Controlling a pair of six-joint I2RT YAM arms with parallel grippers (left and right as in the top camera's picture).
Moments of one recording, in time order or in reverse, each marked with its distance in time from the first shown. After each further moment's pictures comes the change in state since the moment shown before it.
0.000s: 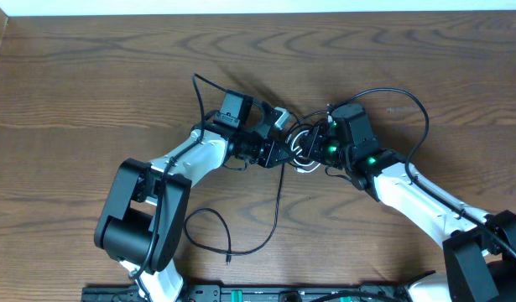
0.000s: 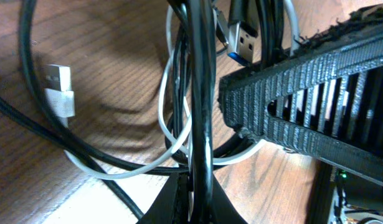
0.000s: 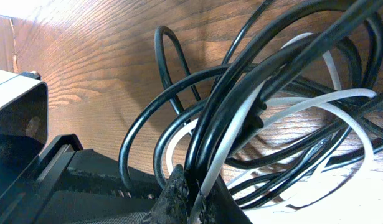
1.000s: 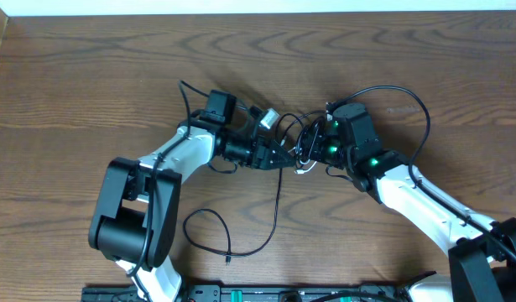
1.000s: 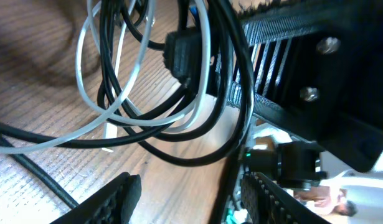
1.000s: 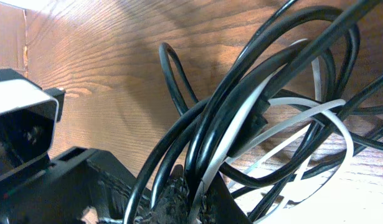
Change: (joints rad) left arm 0.082 0.000 0.000 -0.144 0.327 -0.033; right arm 0.001 -0.031 0.000 -0.002 -0.010 -0.042
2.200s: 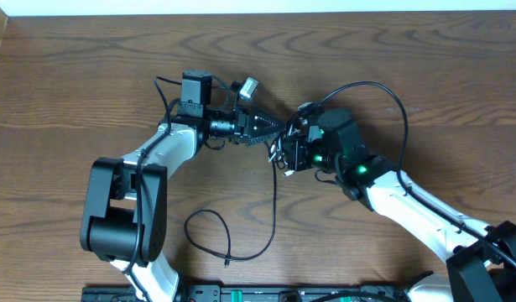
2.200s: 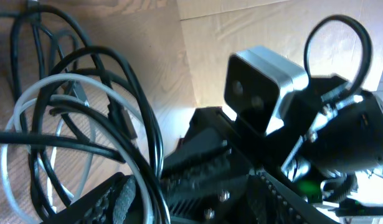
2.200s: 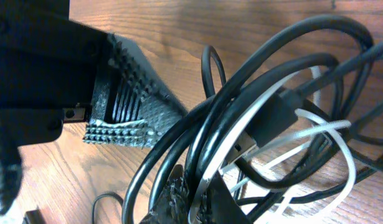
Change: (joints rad) left arm 0.121 0.000 0.000 0.441 0.269 -0.497; right arm 0.090 -0.014 0.000 0.090 -0.055 -0.261
